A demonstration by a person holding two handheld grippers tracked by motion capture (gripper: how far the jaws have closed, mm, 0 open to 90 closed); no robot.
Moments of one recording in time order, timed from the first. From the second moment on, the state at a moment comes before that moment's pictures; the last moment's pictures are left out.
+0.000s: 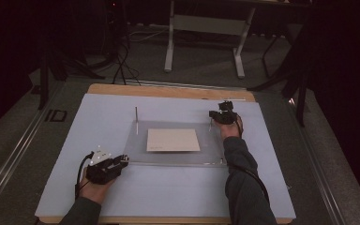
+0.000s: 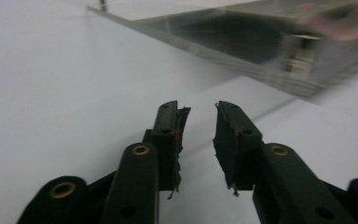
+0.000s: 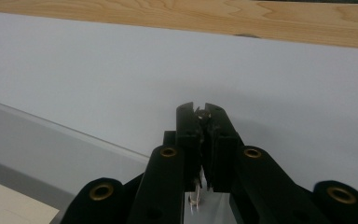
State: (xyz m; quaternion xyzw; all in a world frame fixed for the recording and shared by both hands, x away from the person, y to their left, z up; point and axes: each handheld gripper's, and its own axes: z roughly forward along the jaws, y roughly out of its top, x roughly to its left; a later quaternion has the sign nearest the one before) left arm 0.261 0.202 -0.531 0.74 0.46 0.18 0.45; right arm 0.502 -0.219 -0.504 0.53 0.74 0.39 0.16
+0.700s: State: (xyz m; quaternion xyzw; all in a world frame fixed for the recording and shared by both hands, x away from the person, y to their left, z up) left arm 0.244 0.163 -0.511 0.74 0.43 0.20 0.49; right arm 0.502 -0.219 -0.504 0.53 0.74 0.39 0.16
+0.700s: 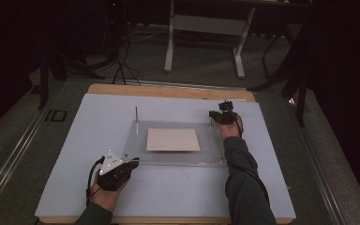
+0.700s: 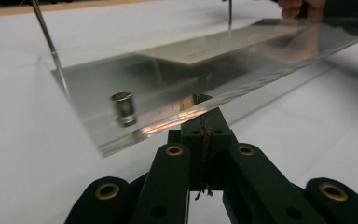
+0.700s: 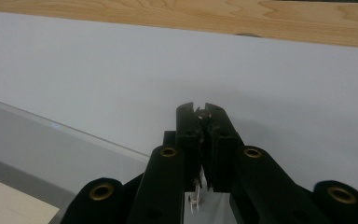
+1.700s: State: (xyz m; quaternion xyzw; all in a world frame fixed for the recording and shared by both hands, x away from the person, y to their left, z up) left arm 0.280 0.140 -0.456 0.76 0.37 0.22 0.49; right arm 0.512 -0.221 -0.498 0.52 0.76 0.36 0.14
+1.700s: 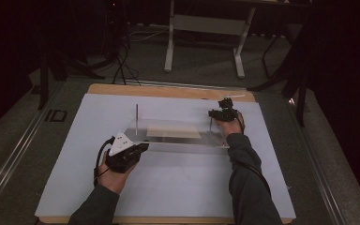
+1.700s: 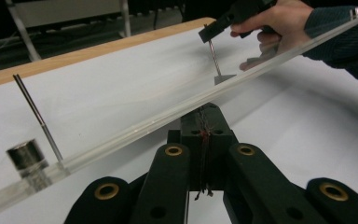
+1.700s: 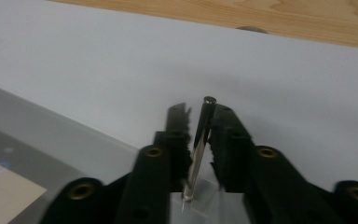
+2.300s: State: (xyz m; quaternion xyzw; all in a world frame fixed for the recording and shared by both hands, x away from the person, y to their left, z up) left arm 0.294 0.141 -0.439 0.76 0.37 0.22 0.49; right arm 0.477 -0.249 -0.486 0.48 0.77 0.39 0.17
